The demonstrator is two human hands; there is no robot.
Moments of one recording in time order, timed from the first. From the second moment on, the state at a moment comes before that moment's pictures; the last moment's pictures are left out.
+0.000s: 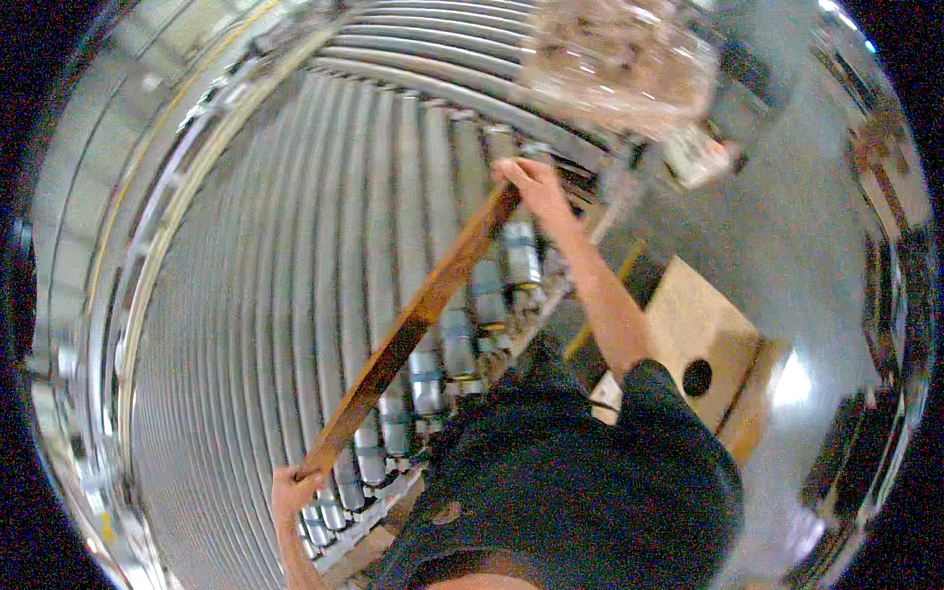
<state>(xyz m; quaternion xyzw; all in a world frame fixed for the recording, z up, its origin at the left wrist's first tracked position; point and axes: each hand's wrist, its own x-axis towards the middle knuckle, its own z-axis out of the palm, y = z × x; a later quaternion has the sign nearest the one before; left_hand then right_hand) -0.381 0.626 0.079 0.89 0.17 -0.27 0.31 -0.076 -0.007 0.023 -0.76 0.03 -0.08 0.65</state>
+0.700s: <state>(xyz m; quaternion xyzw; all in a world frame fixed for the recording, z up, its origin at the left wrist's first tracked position) -0.241 0.498 0.017 0.96 -0.15 0.08 0.23 -0.069 0.006 -0.002 -0.83 -0.16 -0.04 0.54</state>
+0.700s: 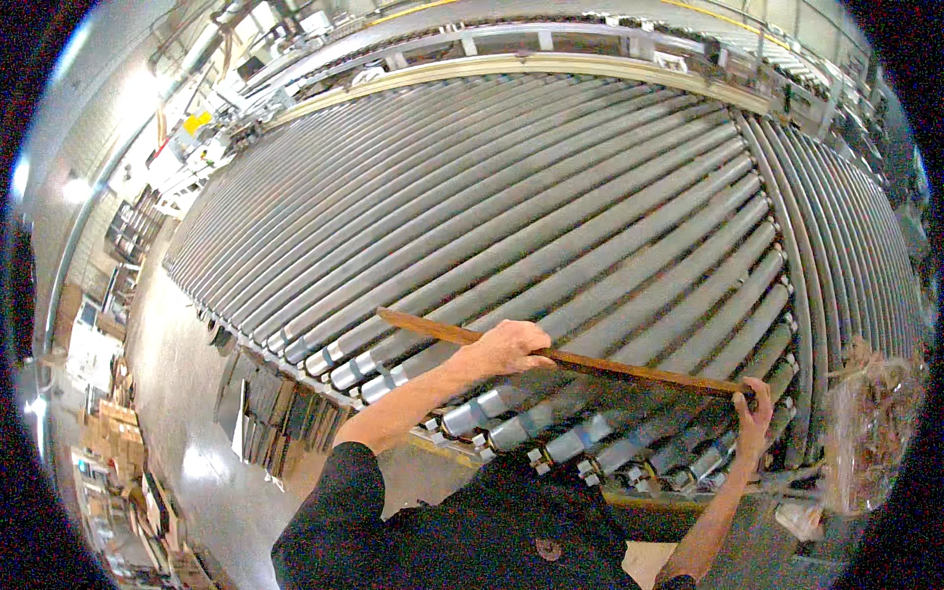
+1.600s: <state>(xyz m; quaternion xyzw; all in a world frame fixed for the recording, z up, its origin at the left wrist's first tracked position) -0.216 0.512 0.035 0.97 -0.12 0.12 0.19 -0.127 -0.022 -0.019 -0.78 0.15 -0.28 0.54</state>
